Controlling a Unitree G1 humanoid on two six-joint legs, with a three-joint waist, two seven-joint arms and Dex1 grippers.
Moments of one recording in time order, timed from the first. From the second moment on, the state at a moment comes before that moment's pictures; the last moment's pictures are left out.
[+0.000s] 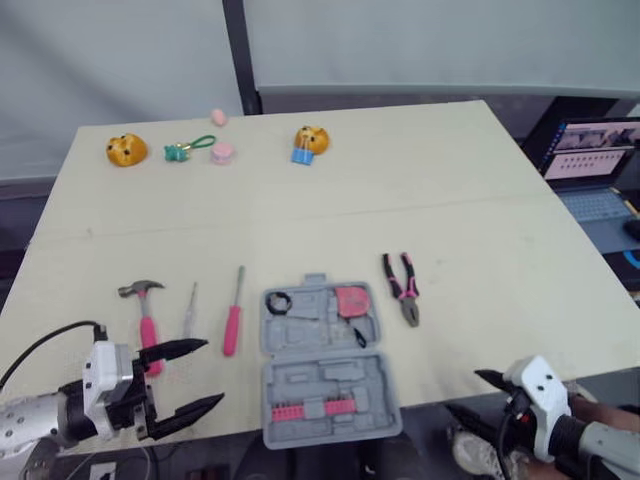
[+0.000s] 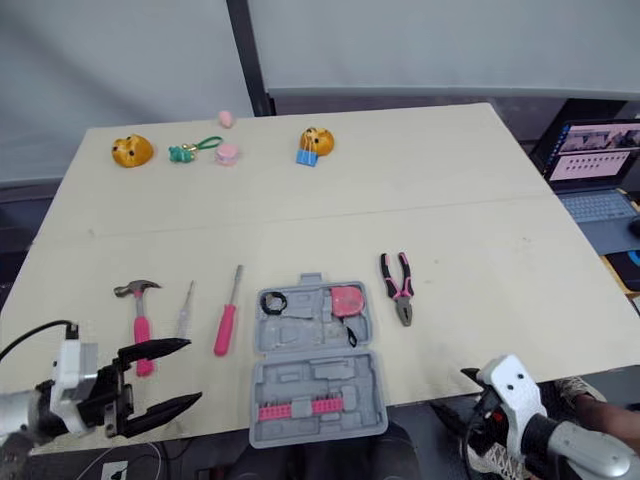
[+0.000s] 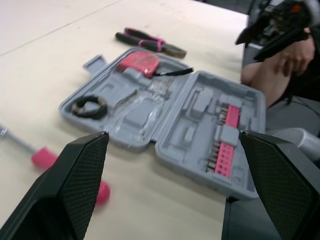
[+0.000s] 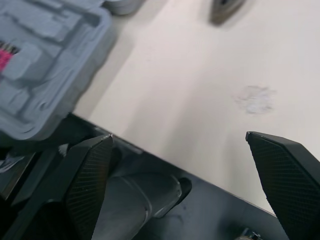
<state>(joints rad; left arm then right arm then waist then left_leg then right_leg) 0.41 0.71 0.40 -0.39 -0.60 0.13 -1.15 0.59 -0.62 -0.33 -0.60 0.36 0.53 0.75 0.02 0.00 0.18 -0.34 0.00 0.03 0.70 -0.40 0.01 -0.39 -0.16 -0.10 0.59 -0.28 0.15</state>
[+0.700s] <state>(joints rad) 0.12 0.71 0.19 -0.26 -0.54 0.10 -1.20 0.03 -0.24 -0.08 -0.83 0.35 1.15 0.10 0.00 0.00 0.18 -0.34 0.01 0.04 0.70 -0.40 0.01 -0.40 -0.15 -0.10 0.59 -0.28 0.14</state>
